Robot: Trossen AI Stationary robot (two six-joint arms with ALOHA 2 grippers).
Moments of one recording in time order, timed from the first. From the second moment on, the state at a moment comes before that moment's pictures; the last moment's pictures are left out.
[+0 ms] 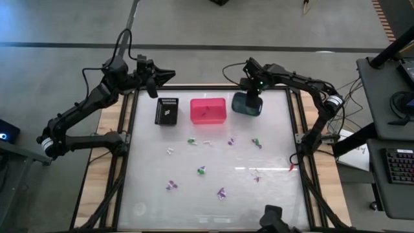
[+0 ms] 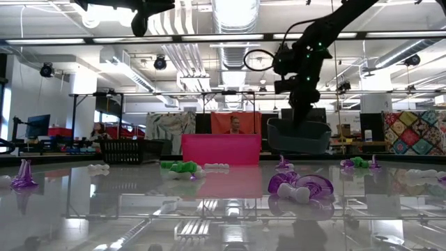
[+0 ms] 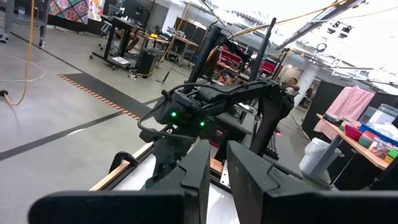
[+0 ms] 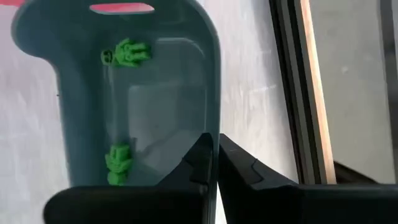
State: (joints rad) left arm 0.73 1.00 1.02 0.01 0.47 -0.40; right arm -0.79 1.73 1.33 -0.84 -0.11 -0.60
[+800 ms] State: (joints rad) left arm 0.73 1.00 1.02 0.00 0.47 -0.35; right arm -0.77 1.85 1.31 -0.83 -0.13 -0.71
